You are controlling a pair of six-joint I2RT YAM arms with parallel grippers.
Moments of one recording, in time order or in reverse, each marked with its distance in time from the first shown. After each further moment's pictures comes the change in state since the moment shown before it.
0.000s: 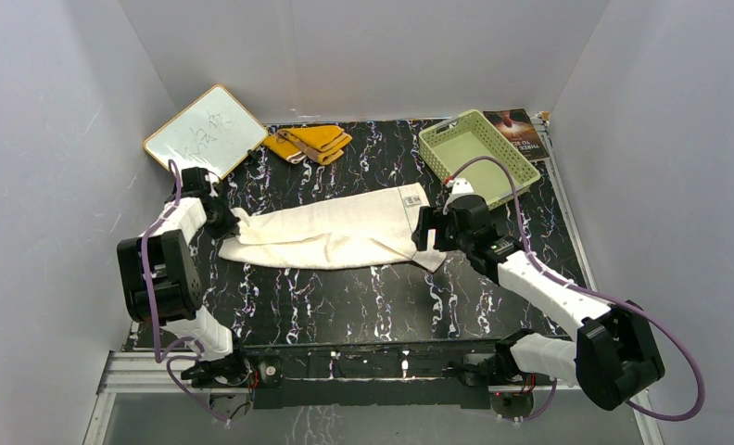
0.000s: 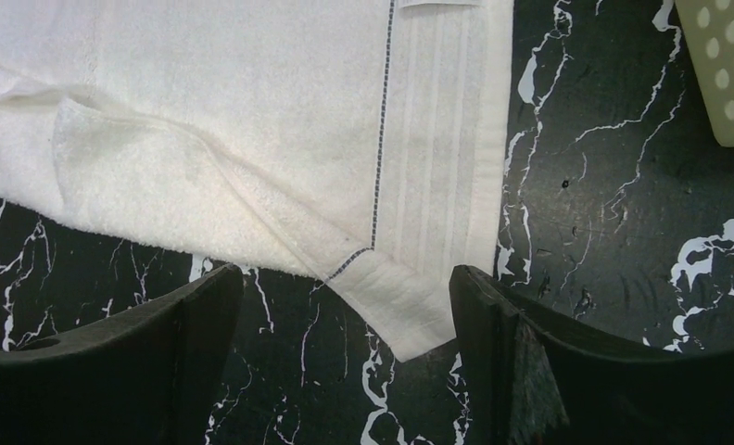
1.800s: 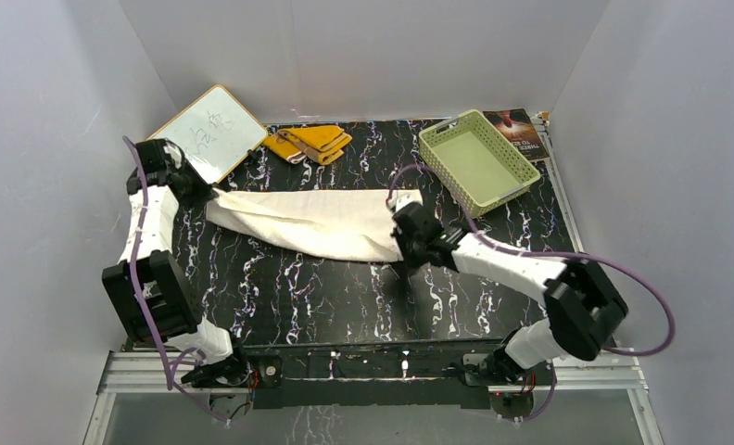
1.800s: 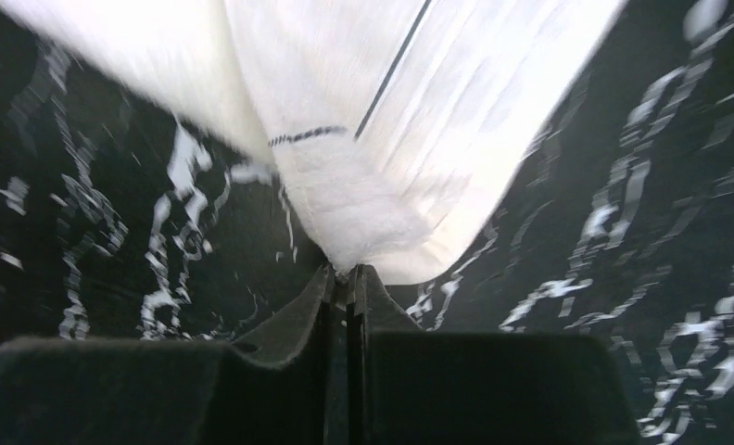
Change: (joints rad) left arm 0.116 -0.101 0.216 -0.075 0.169 0.039; right arm 0.328 0.323 0.194 -0.286 0.200 -0.066
